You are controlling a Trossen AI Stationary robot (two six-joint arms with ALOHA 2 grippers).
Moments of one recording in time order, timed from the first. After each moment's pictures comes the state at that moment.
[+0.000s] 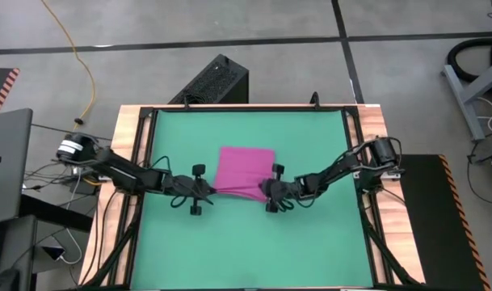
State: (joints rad) left arm -0.19 1.36 0.31 0.46 -0.26 0.07; right arm 0.18 1.82 0.68 0.36 0.43 0.06
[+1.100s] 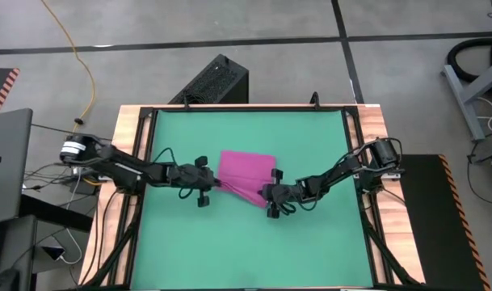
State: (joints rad) left arm -0.04 1.42 0.37 0.47 -0.18 -0.03; right arm 0.22 1.82 0.68 0.39 0.34 0.12
